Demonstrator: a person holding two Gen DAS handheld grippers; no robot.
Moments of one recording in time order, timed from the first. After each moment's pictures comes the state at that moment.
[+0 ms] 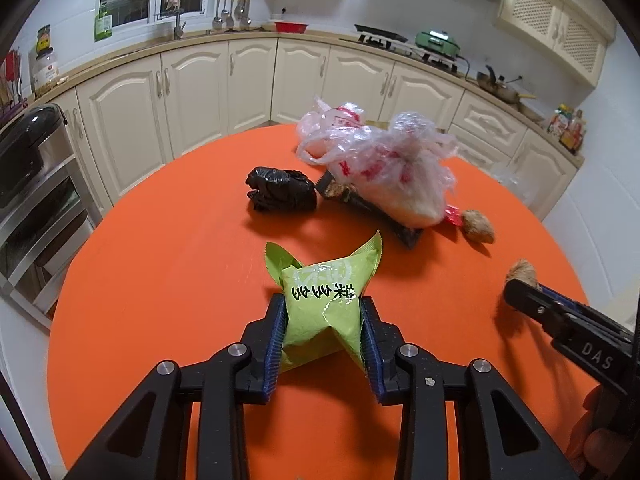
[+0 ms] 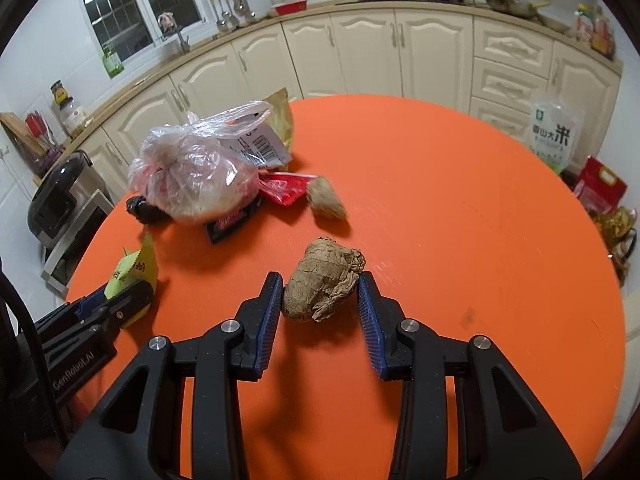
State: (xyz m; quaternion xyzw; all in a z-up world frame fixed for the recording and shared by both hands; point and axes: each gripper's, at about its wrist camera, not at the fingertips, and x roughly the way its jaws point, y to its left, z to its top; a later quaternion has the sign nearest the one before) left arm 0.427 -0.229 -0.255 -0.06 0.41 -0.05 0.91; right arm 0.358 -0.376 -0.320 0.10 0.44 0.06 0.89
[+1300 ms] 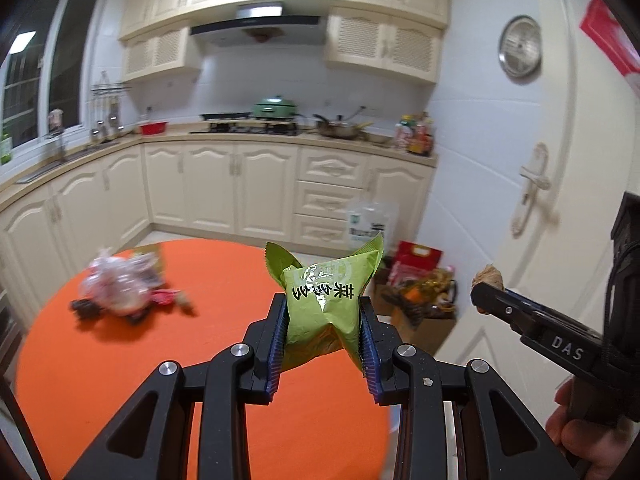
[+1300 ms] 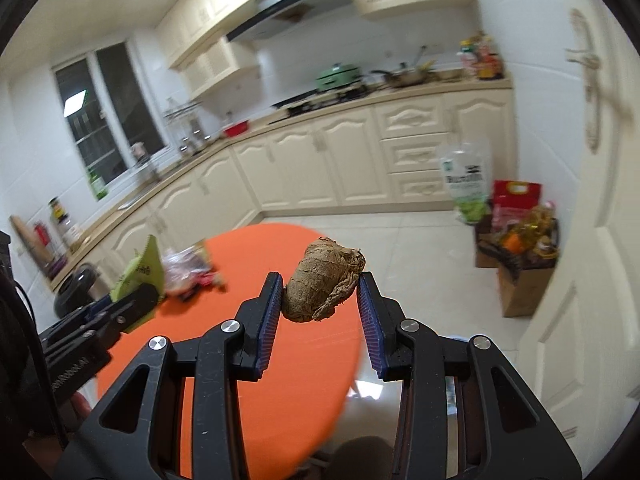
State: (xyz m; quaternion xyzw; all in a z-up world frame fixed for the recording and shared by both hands) left arm 0.236 -0.421 -0.182 0.01 0.26 -0.24 0.93; right arm 0.154 -0.582 -0.207 0.19 0.27 -0.06 0.94
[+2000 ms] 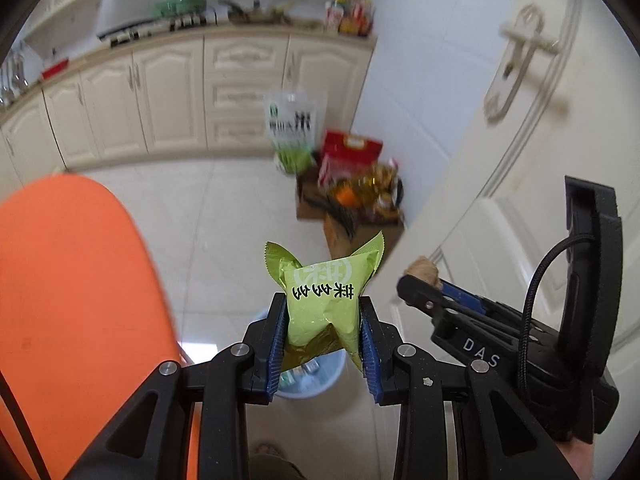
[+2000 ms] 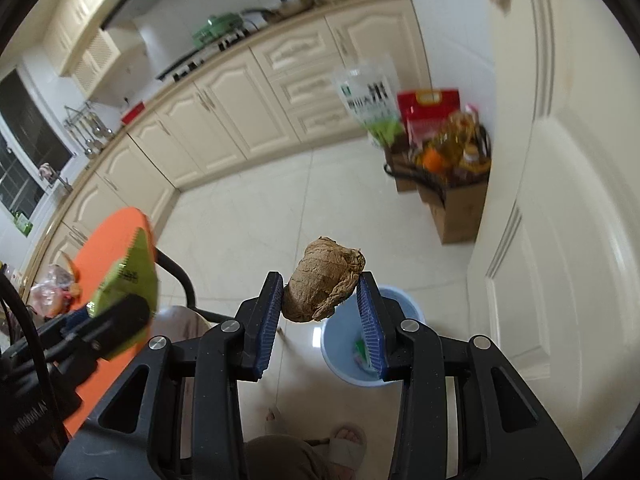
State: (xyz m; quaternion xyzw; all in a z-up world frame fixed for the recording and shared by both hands) left arm 0.411 -0.620 -0.277 0.08 0.44 -0.33 0.83; right arm 0.196 -0.757 -0.359 0.29 0.39 -0.15 0.86
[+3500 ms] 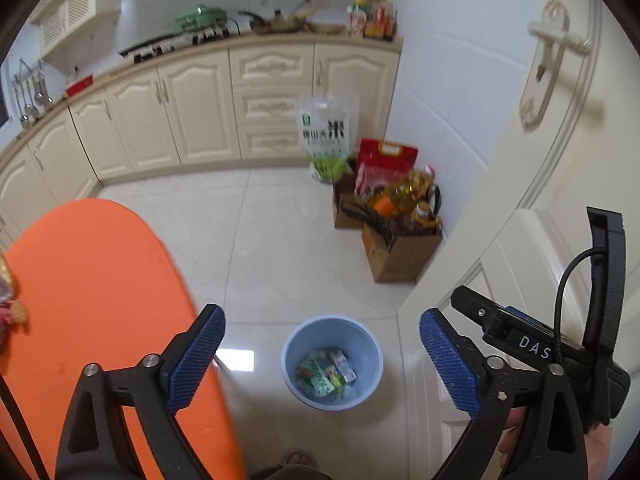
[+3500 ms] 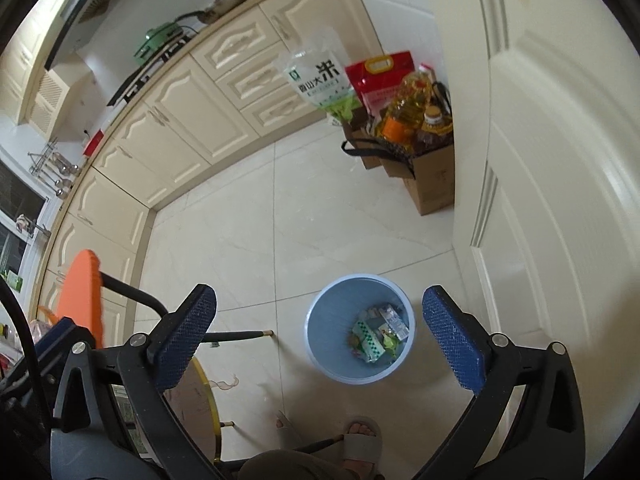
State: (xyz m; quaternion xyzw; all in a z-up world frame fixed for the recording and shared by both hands) left arm 0.423 -0.673 -0.289 0.11 0.41 -0.28 0.86; right arm 0.185 -0.803 -0.382 0.35 0.38 -0.20 0.83
